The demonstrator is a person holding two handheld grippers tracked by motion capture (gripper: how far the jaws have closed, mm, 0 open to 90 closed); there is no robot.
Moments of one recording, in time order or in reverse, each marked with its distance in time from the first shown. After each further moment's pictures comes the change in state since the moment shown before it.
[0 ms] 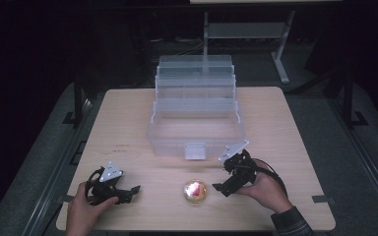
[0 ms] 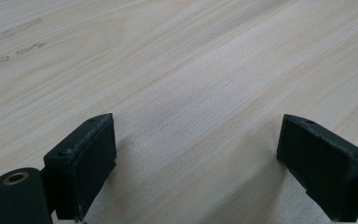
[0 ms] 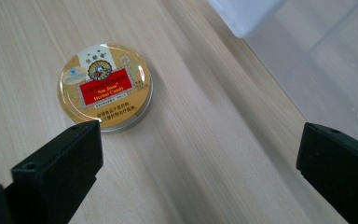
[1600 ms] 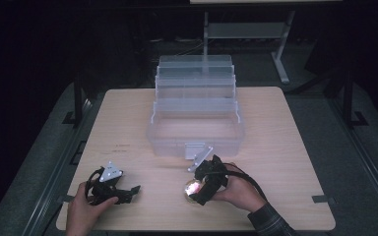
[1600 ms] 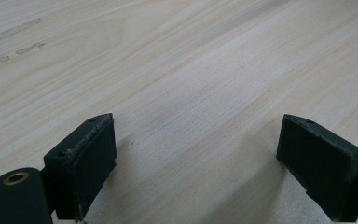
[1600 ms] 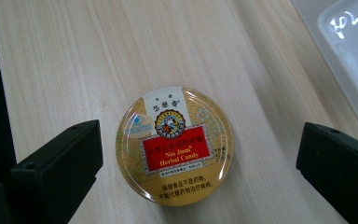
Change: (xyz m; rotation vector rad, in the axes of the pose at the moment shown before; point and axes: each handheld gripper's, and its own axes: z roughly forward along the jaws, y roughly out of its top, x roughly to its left) left arm 0.000 0.000 0.000 0.000 0.000 0.000; right arm 0.042 0.041 0.047 0.073 0.108 -0.149
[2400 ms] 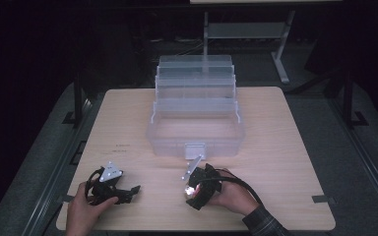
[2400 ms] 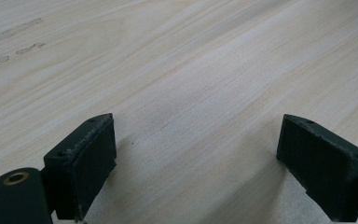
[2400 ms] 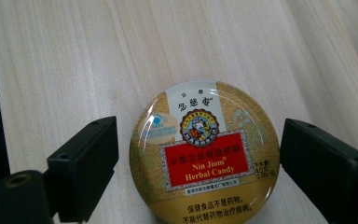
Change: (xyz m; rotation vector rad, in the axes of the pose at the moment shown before) left arm 0.000 0.000 0.000 0.000 0.000 0.000; right arm 0.011 0.000 0.024 0.061 0.024 -0.047
